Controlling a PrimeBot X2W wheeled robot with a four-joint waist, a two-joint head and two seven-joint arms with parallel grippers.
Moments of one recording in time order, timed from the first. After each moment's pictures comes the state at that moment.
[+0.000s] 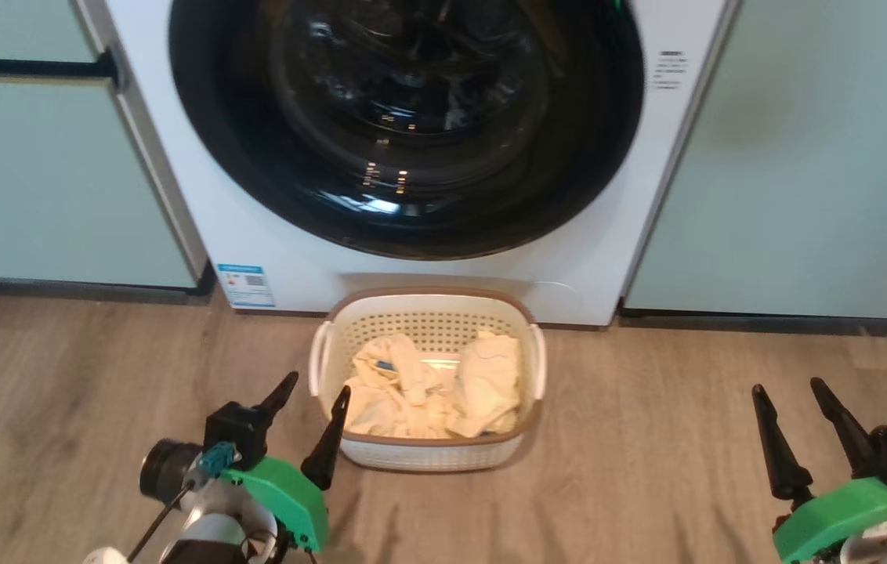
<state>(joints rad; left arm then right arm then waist) -0.15 0.10 -0.17 0.43 -0.14 -0.12 -0.25 -0.09 -0.12 0.06 0.38 0.16 0.13 -0.25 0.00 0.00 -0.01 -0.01</state>
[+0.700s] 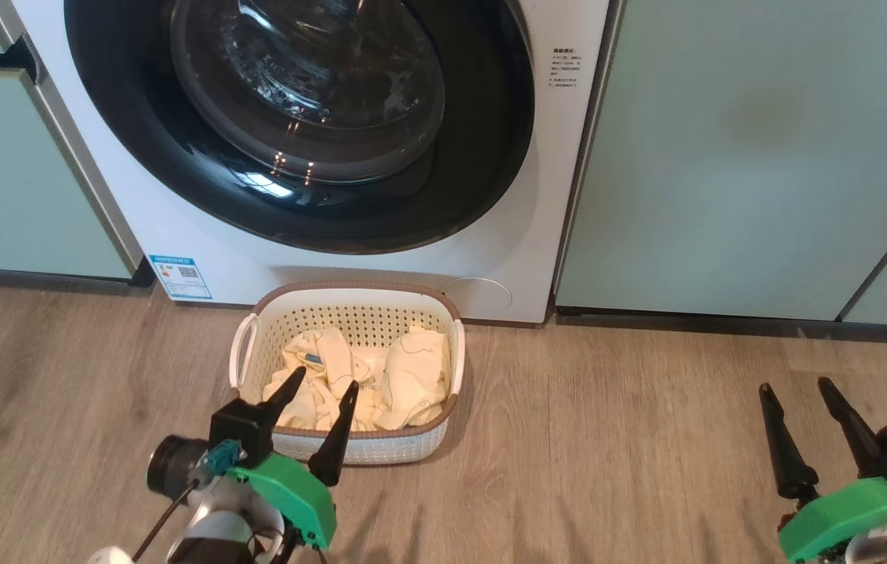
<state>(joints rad) -0.15 0.09 -0.17 0.41 -0.14 -0.13 -0.25 -0.09 -0.12 0.05 0.38 0.16 0.13 -0.25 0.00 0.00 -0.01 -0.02</state>
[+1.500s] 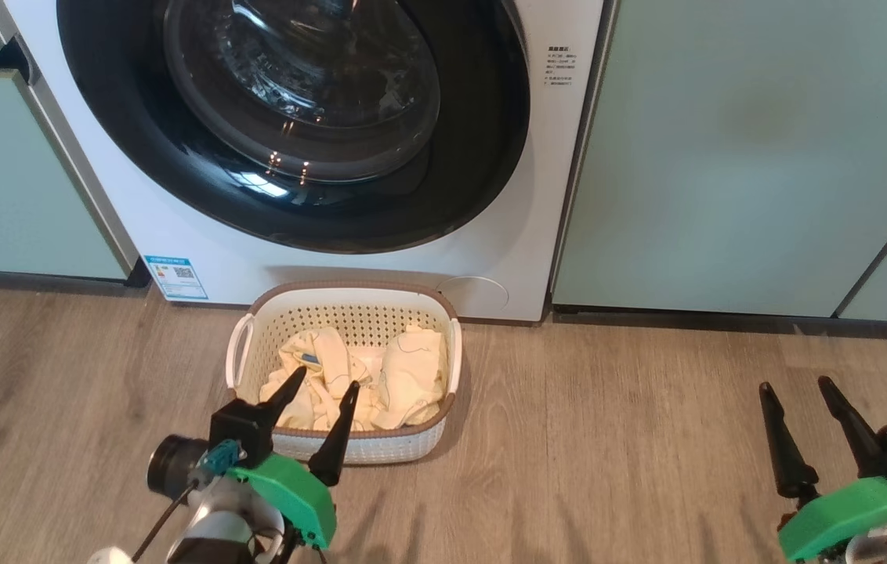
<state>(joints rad) -0.15 0.09 -0.17 0.41 -0.14 -0.13 -0.25 -0.09 -0.12 0.05 0.37 0.16 0.13 -0.25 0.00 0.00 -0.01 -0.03</state>
